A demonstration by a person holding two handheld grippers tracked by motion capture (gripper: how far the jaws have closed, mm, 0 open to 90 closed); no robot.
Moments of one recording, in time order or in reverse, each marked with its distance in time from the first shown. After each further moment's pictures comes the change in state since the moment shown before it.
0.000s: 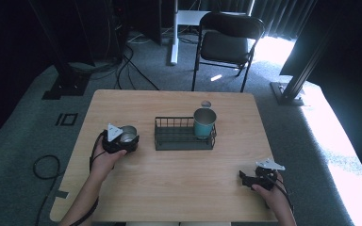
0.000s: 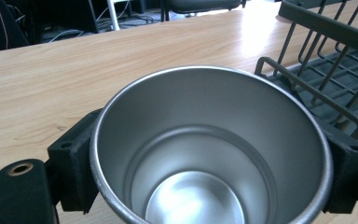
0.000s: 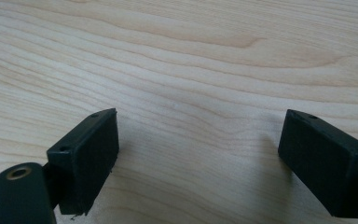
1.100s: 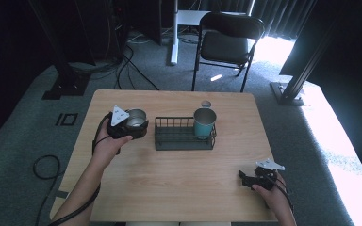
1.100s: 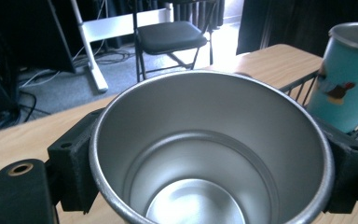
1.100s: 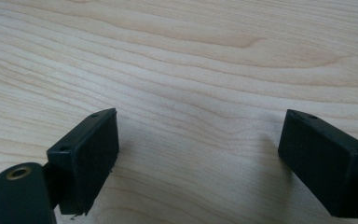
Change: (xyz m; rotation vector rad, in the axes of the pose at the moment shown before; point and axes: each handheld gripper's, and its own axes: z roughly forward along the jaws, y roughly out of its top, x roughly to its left) left arm -0.025 0.083 -0.018 -0.104 -0.099 0.066; right arm 0.000 0.000 0.000 0.000 0.000 0.001
